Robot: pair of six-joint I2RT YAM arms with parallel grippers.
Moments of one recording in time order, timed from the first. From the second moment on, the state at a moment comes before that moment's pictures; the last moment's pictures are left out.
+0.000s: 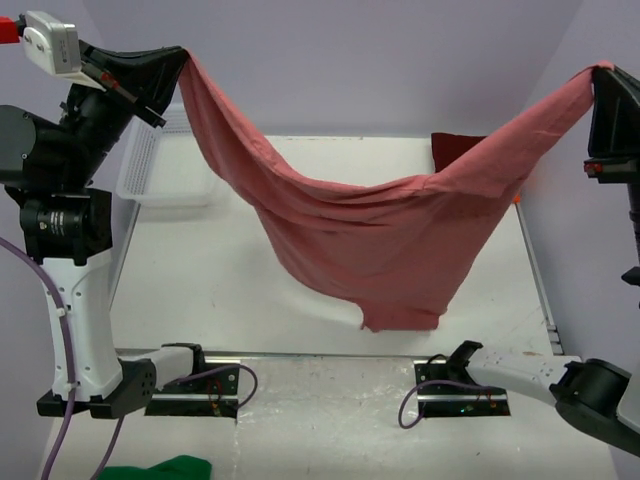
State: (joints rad) left arm -0.03 1.22 1.96 -0.23 0.56 -0.34; right arm 0.76 1.05 2.19 -0.43 0.31 -0.32
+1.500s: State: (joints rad) left arm 0.04 1.86 1.49 0.17 0.45 -0.51; right arm 0.26 1.44 1.65 -0.31 -0.08 0.15
